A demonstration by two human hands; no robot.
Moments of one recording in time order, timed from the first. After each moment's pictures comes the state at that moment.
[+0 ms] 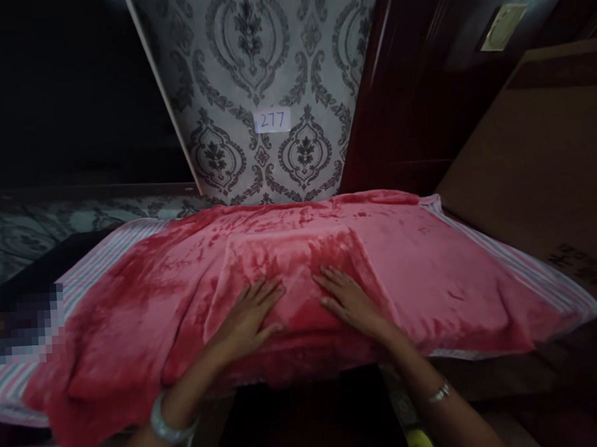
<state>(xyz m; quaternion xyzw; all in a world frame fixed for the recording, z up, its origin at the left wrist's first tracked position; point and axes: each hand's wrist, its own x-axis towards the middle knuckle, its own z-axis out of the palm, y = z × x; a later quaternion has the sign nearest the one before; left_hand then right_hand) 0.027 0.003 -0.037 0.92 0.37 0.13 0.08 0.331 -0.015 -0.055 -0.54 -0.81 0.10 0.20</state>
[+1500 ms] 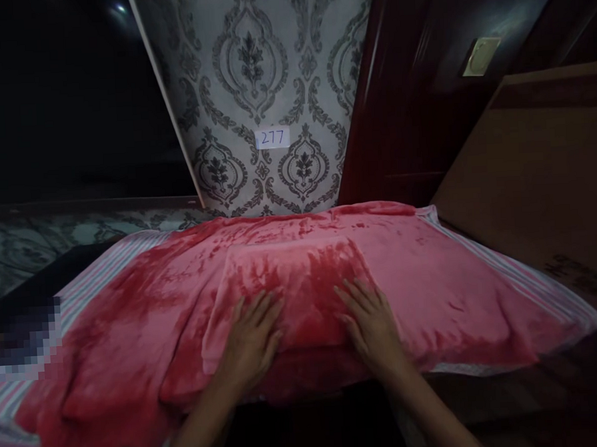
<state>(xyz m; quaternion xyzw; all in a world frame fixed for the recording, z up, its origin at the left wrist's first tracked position) 0.041 -0.029 -0.038 0.88 0.41 0.24 -0.09 0.328 -0.063 -0.055 -0.56 -0.74 -0.14 0.34</state>
